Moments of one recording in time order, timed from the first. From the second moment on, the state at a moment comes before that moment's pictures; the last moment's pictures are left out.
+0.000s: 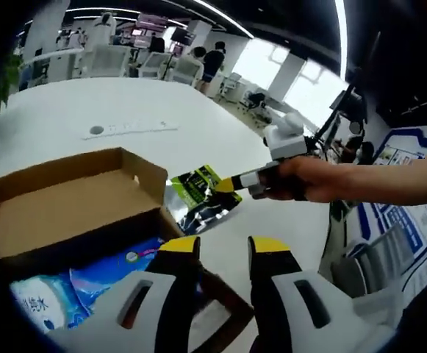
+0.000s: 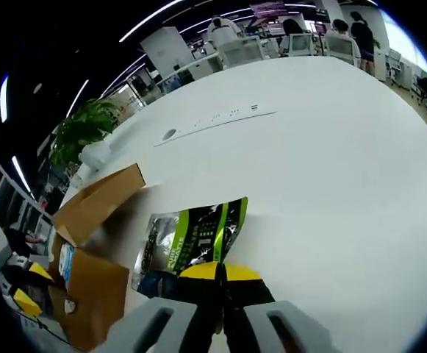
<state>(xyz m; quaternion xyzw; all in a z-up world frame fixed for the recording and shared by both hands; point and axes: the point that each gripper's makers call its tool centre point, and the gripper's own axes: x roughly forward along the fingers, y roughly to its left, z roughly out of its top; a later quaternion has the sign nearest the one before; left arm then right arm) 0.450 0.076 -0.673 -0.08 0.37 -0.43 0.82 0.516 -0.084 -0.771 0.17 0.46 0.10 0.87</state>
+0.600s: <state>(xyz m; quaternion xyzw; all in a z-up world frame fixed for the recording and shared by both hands) 0.440 0.144 -0.682 -0.11 0.36 -0.37 0.85 0.526 -0.077 -0.777 0.14 0.47 0.11 0.87</state>
